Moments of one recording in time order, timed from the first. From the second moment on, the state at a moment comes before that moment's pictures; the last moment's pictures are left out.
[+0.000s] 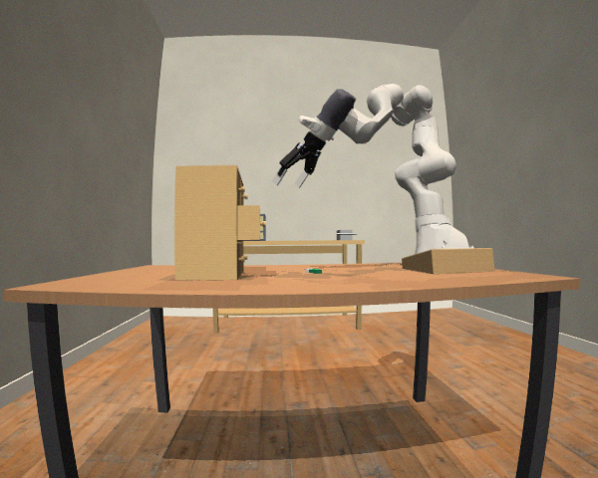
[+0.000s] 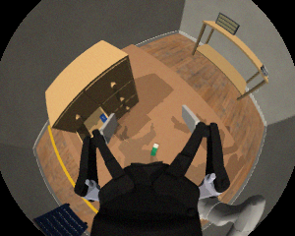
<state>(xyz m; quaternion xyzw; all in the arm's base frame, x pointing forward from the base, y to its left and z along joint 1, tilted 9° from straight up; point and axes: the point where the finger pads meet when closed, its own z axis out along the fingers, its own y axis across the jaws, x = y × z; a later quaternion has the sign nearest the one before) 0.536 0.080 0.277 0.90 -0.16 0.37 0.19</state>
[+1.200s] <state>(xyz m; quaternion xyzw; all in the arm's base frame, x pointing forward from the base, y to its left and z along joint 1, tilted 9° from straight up) 0.532 0.079 0.275 0.88 -0.26 0.37 0.15</state>
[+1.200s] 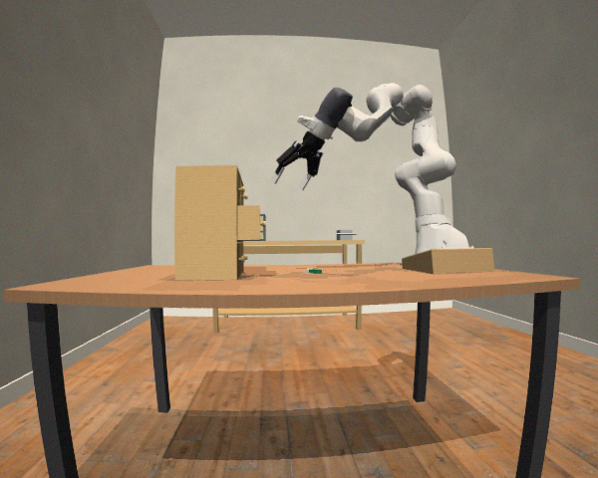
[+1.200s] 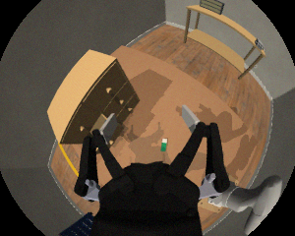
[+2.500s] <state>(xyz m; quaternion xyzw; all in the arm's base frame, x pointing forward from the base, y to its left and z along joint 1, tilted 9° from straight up) 0.525 0.082 0.271 0.84 -0.41 0.35 0.11</state>
